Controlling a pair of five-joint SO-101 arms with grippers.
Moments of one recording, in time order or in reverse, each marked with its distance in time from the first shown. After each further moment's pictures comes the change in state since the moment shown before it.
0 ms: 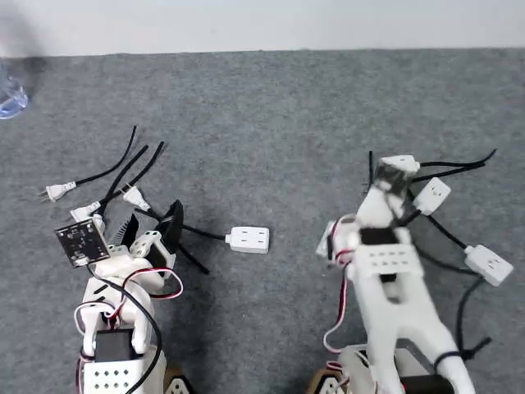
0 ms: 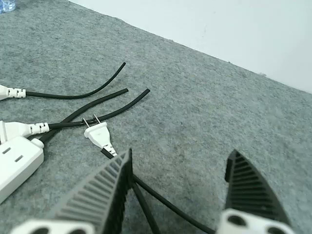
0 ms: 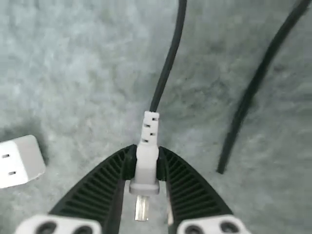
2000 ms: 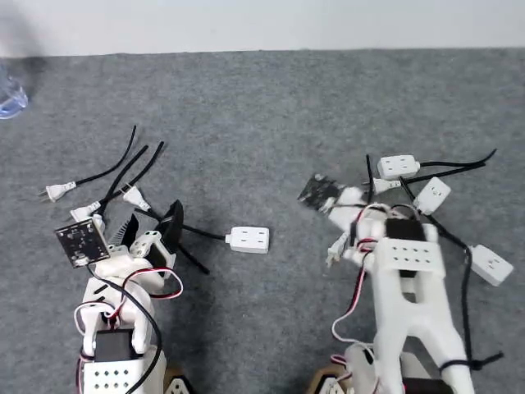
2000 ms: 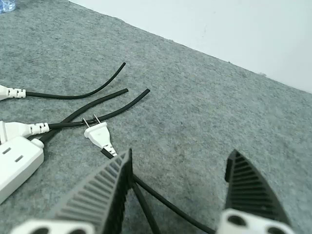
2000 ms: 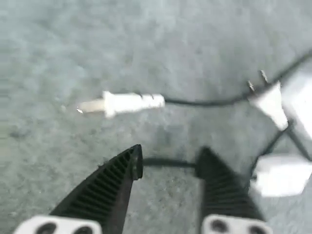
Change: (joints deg) left arm 0.0 0.0 0.0 0.0 0.0; right arm 7.7 -0.9 -6.6 4.7 93.4
